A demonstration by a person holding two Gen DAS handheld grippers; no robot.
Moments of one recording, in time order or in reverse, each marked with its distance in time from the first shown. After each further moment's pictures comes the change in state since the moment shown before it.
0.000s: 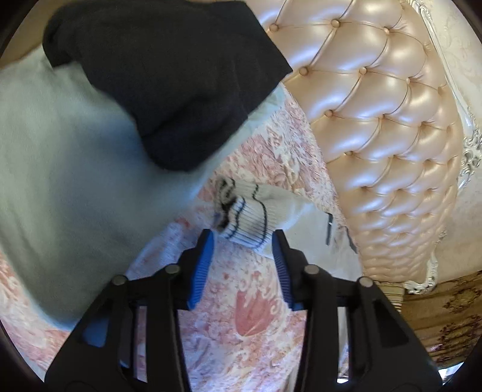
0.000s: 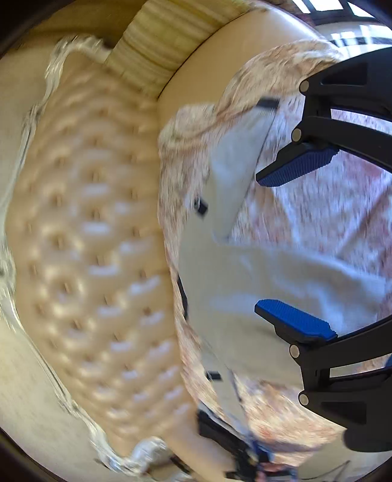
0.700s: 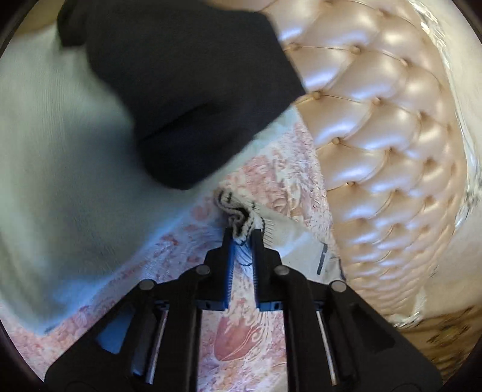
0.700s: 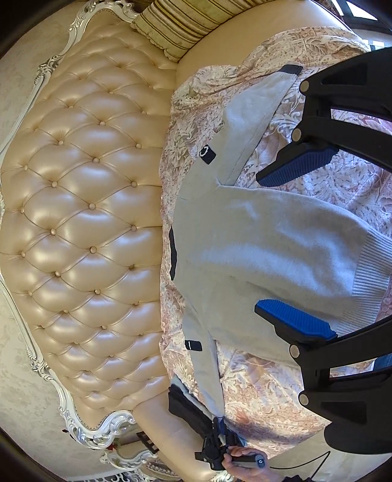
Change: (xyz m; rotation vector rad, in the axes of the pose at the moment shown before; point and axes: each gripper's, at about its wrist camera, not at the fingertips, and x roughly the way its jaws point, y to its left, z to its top) left arm 0.006 -0.013 0.002 -0.067 -0.115 0.014; right arm 0.023 0.055 0.013 -0.122 0.041 0.092
